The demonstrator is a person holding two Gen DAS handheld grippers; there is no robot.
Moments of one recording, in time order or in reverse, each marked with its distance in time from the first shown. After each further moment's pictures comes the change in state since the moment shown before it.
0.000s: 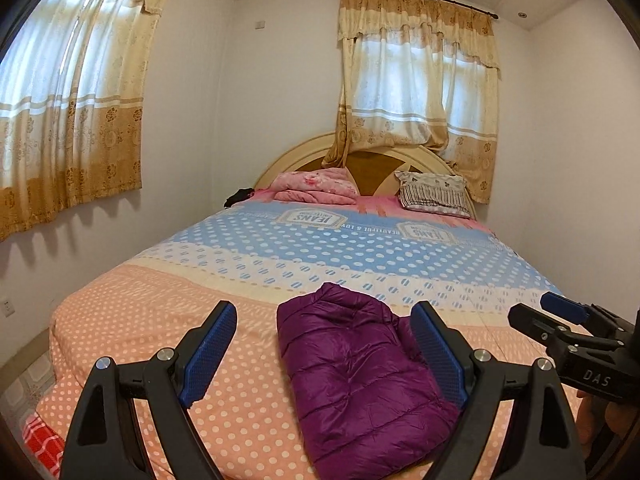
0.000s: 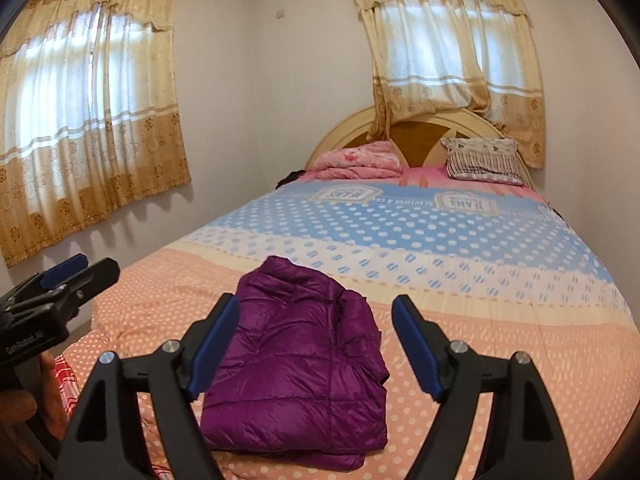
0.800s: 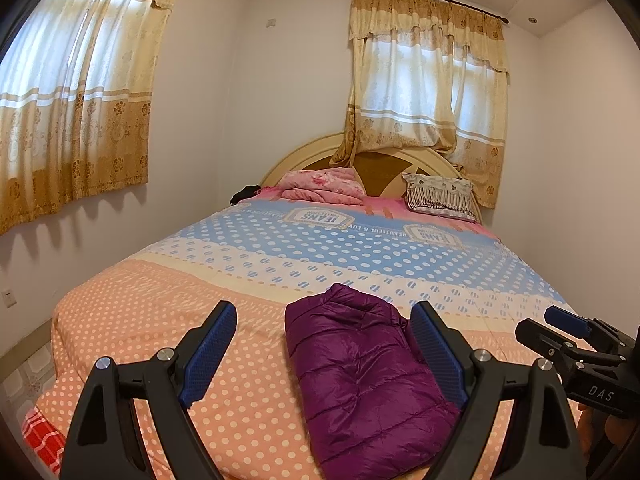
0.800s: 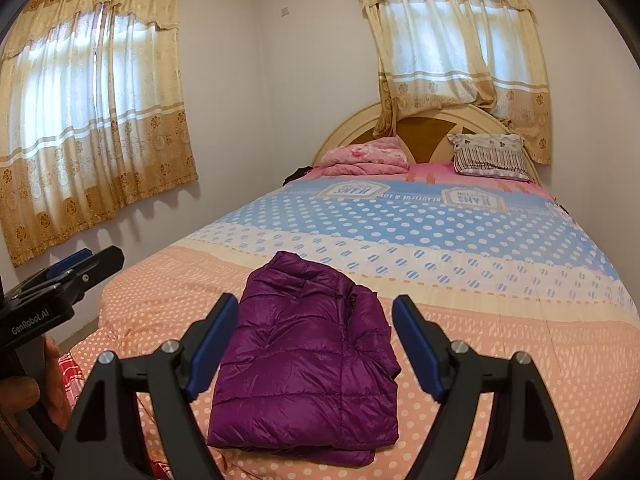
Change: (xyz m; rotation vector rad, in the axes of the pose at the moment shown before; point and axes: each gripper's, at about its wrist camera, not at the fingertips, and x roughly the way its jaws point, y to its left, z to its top) left arm 0.000 0.010 -0.003 -0.025 0.001 0.015; right arm -0.009 0.004 -0.010 0.004 0.009 0.025
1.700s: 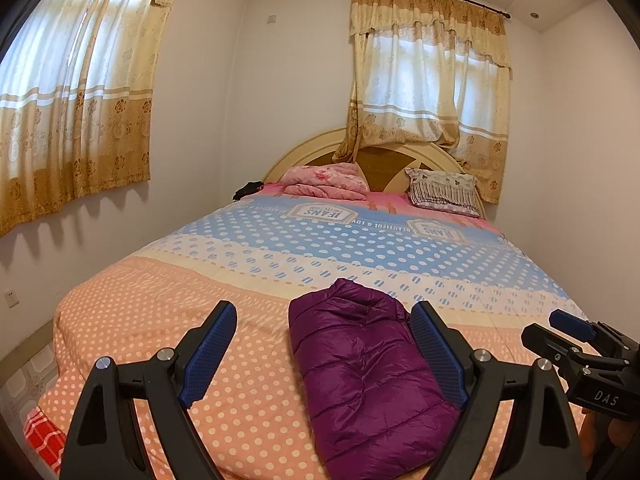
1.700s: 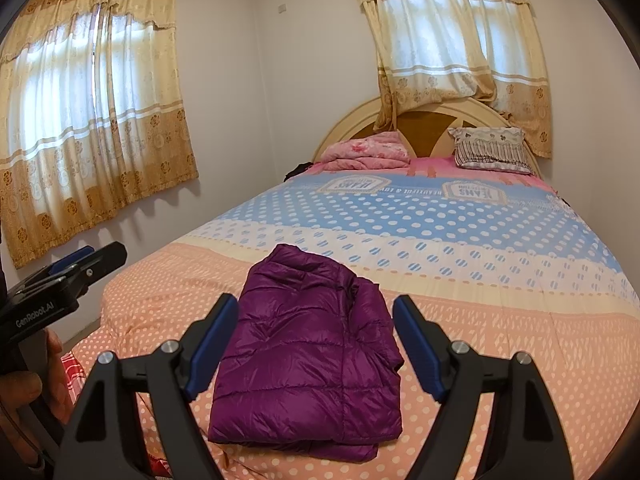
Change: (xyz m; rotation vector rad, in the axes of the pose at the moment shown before) left arm 0.006 0.004 -0.005 0.003 0.010 0.014; right arm 0.002 -0.003 -0.006 0.013 0.013 0.008
